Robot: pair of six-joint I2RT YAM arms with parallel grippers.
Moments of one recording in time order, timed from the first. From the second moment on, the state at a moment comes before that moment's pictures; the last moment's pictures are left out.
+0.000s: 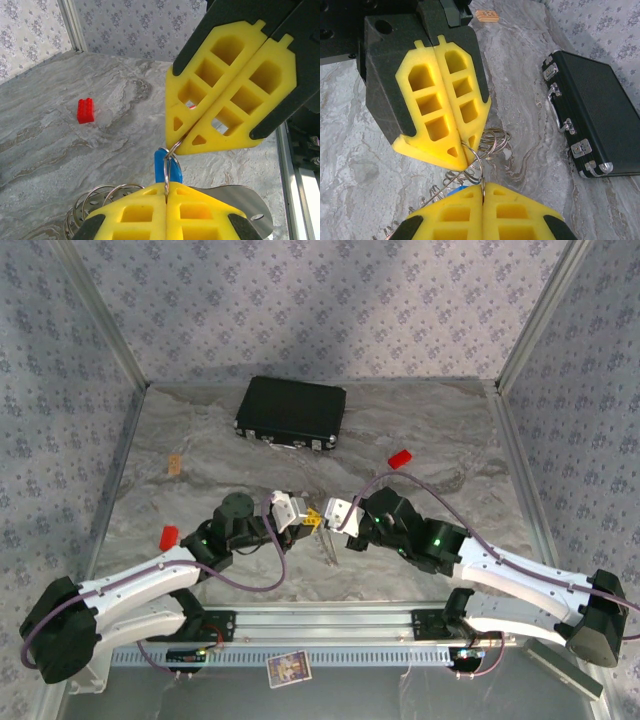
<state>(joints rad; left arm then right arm) -0.85 0.98 0.44 0.31 0.40 0.10 1.03 0.98 0.75 -0.26 0.03 -0.45</state>
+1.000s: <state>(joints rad) -0.85 0.99 0.44 0.34 0.40 0.08 1.04 1.01 0.75 -0.29 -0.04 -0.48</state>
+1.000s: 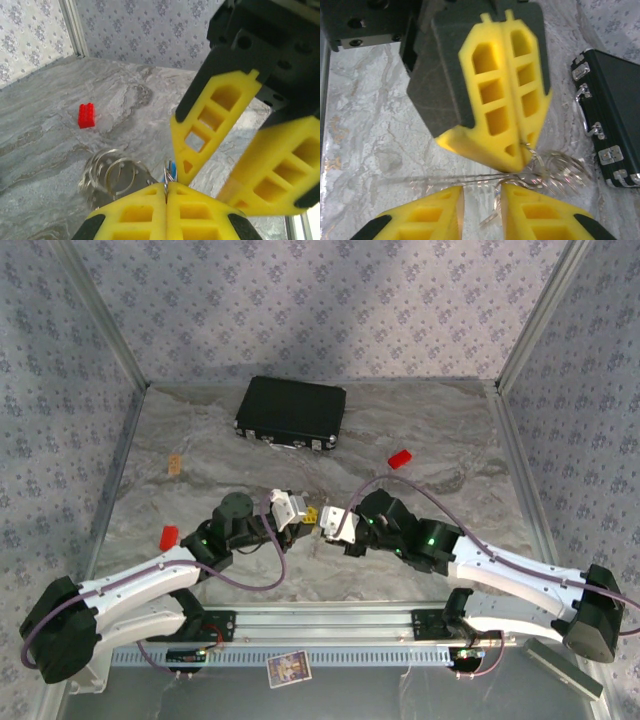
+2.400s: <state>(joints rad) -0.85 1.04 0.44 0.44 0.56 0.17 0.87 0.89 0.59 -0.18 -0.36 -0.36</state>
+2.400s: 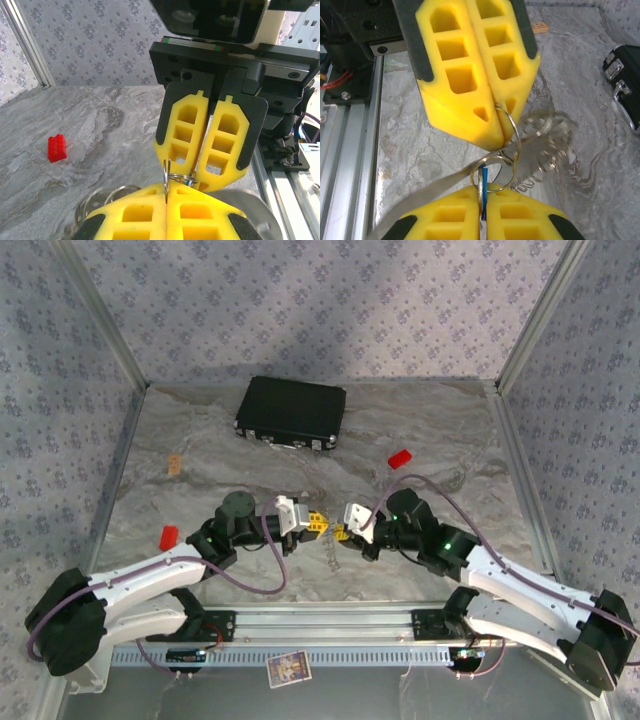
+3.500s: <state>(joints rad) -0.86 1.02 0.44 0.44 0.59 0.21 0.79 0.79 0.60 -0.23 -0.44 -0.38</state>
